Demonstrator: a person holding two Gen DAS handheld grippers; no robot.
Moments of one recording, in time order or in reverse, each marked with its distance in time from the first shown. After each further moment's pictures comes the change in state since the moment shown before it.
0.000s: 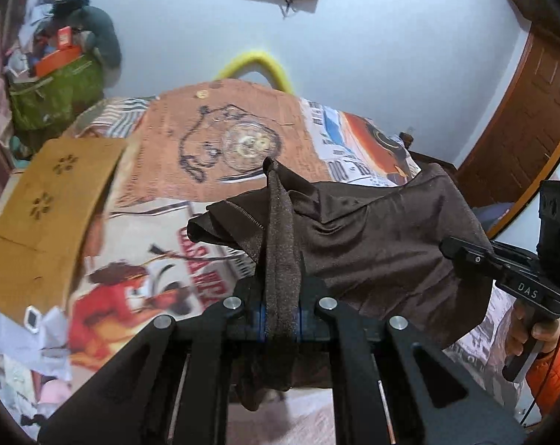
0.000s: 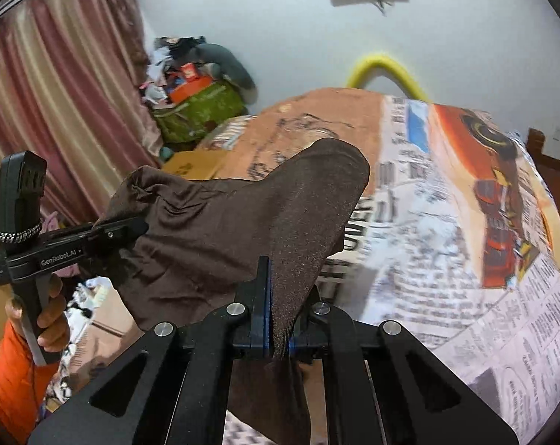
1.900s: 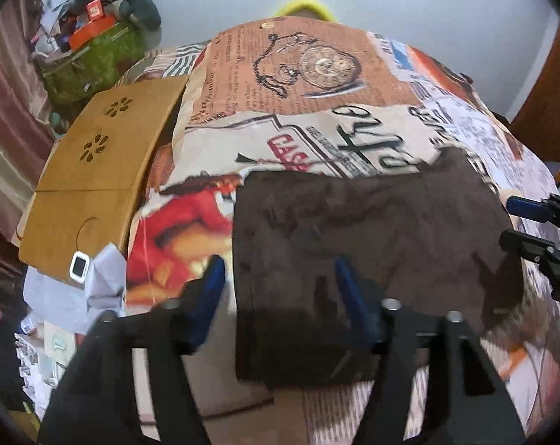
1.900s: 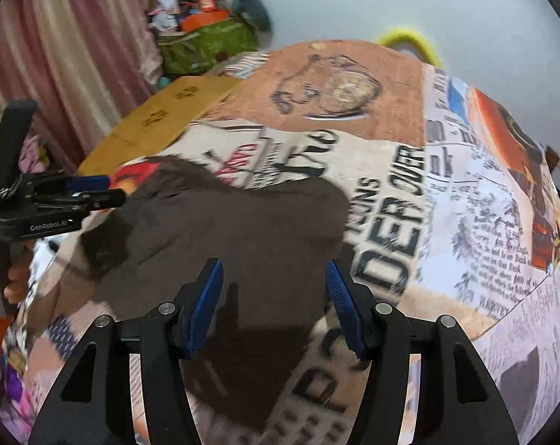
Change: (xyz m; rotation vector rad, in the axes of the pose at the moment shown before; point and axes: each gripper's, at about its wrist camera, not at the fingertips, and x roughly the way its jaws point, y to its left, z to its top) left arm 0.020 0.071 -0.086 0.044 0.181 0.216; right arm 0.070 0.052 -0.055 -0.179 0.196 -0.084
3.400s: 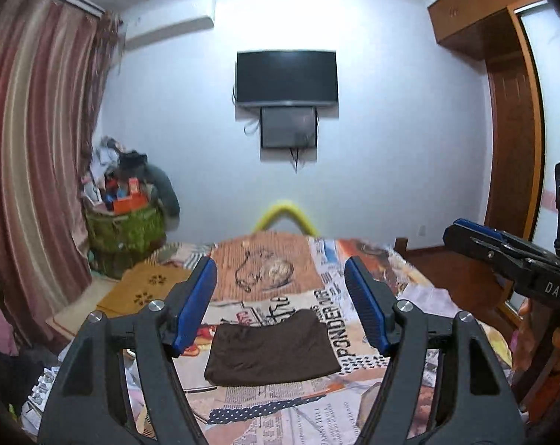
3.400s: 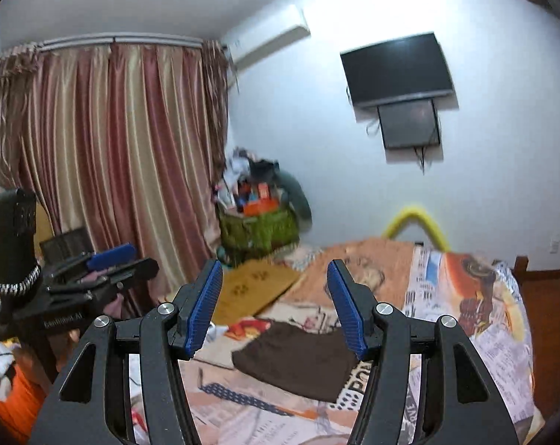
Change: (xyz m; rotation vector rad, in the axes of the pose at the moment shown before) left arm -0.371 -0.139 -0.116 0.017 -0.797 0.029; right arm -0.312 0.090 -0.077 -0.033 -0.751 0.087
